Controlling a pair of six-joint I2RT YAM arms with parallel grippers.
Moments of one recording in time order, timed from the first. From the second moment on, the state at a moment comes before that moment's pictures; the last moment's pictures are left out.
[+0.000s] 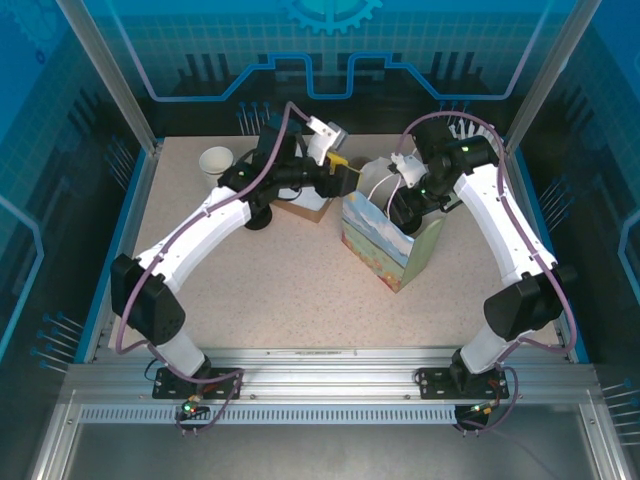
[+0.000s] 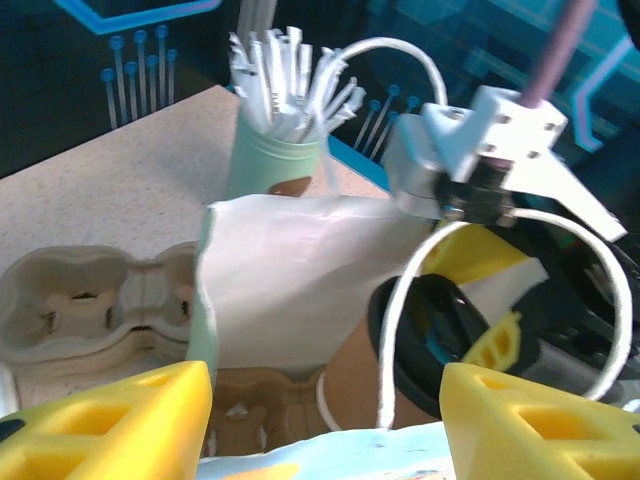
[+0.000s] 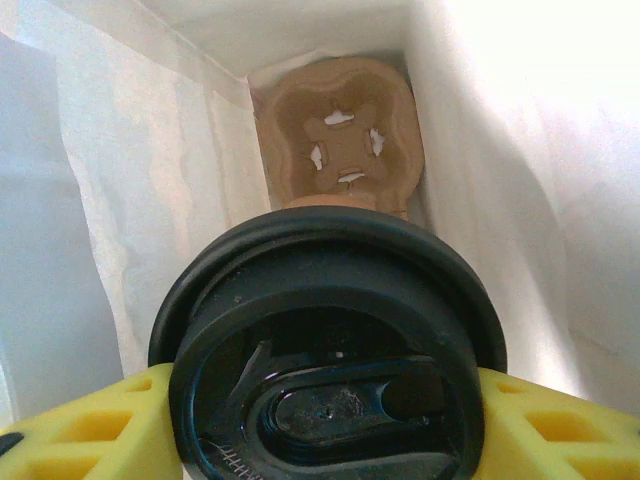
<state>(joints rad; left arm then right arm) -0.54 1.66 1.61 -0.36 0.52 -0.09 0.31 1.64 1.81 -1.43 -0.16 -0.14</state>
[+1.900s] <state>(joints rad) -0.62 1.66 1.41 -0.01 0.60 0.07 0.32 1.69 1.81 -1.51 -0.07 -0.16</state>
